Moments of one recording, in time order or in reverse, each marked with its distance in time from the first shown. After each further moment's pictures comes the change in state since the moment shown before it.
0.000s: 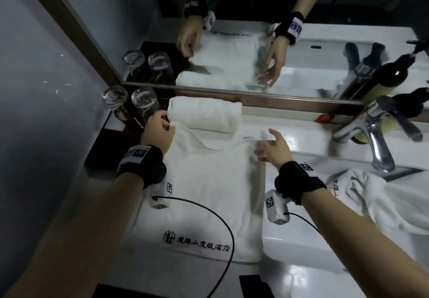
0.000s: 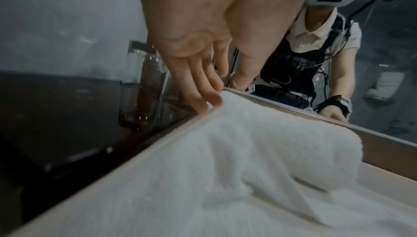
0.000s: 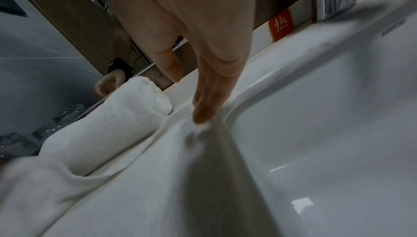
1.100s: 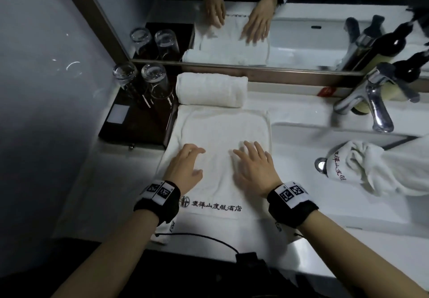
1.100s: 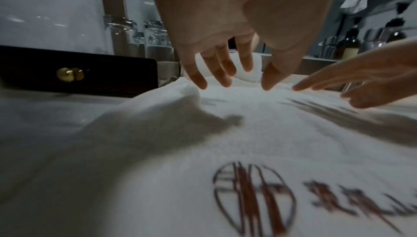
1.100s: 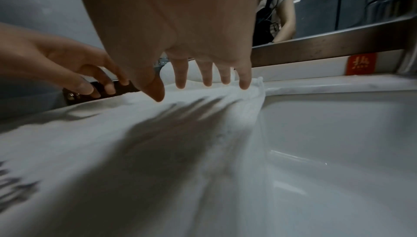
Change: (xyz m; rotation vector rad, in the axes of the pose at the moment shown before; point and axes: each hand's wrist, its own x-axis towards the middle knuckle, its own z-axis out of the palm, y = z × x) left_hand -0.133 -0.069 0.025 0.194 -0.411 0.356; right_hand -0.110 0.075 0.048 -1.145 -0.178 -0.517
